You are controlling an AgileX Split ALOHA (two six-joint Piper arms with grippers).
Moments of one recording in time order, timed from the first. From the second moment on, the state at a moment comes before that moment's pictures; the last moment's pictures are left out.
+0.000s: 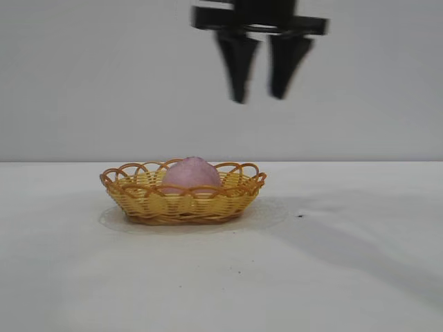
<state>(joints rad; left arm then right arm) 0.03 -0.02 -0.49 0.04 1.12 -0.02 0.21 2.03 -1.63 -0.13 1.18 0.17</state>
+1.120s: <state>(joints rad) 0.03 -0.02 -0.49 0.04 1.12 -0.02 0.09 0.26 -0.52 -0.08 1.06 0.14</state>
